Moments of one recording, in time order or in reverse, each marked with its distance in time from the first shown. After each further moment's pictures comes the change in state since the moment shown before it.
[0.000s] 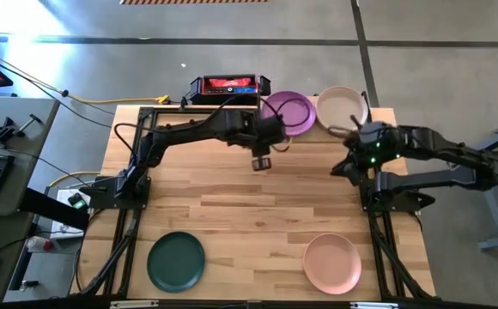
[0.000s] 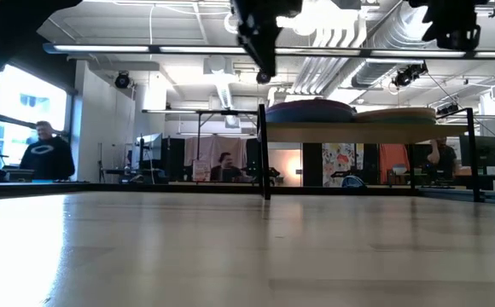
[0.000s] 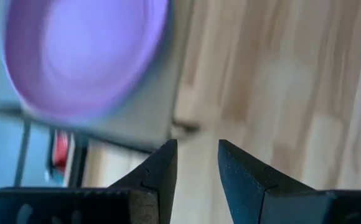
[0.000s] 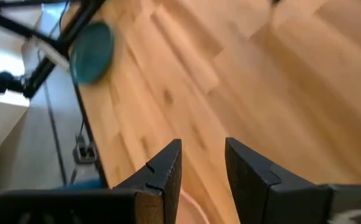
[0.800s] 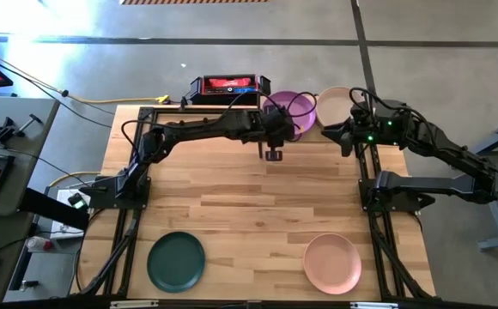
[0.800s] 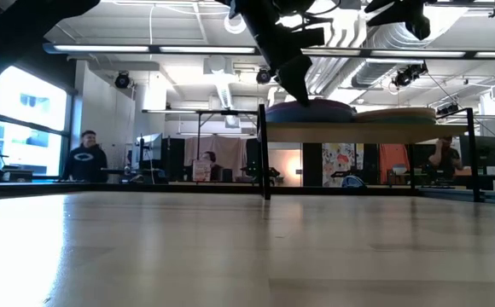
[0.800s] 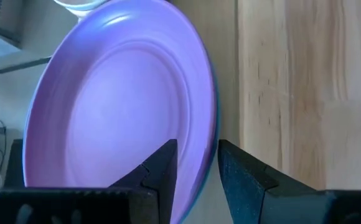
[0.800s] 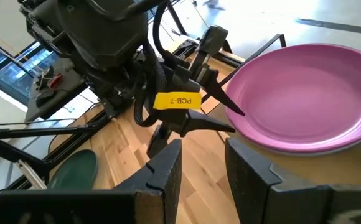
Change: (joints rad) left arm 0.083 0.031 -0.217 0.515 0.004 0.344; right arm -0.239 0.003 0.021 0.366 0.137 -0.169
